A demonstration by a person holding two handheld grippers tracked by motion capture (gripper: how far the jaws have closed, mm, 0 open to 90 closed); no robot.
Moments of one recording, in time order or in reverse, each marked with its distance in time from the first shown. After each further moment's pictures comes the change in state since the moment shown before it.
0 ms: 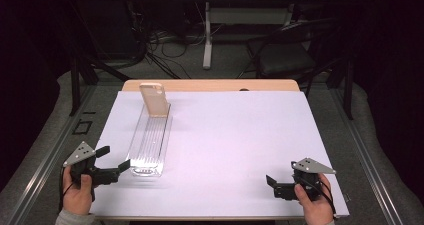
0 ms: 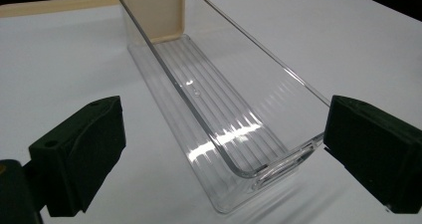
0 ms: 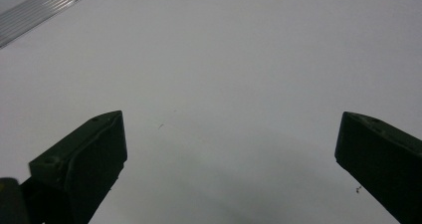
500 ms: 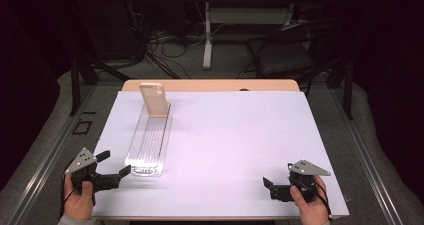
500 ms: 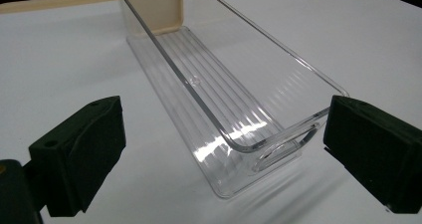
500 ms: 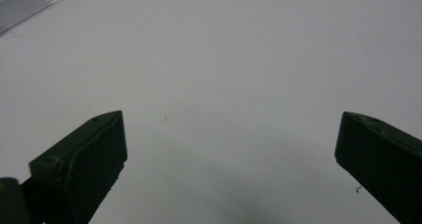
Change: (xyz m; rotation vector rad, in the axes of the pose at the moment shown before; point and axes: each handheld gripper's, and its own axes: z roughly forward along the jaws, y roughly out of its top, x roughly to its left) left arm -0.003 -0.015 0.000 -0.006 0.008 0.028; right arm 0.005 -0.008 0.010 0.007 0.004 -0.008
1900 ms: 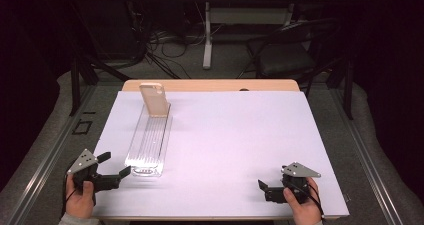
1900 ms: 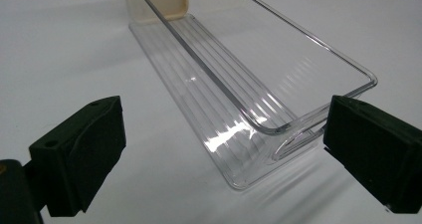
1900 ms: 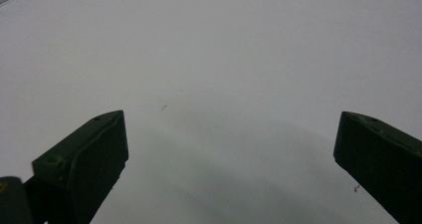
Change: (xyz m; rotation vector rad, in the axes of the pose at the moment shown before) left arm 0.011 -0.012 0.008 0.010 -0.005 -0.007; right arm 0.004 -0.013 0.018 0.022 0.002 -0.027
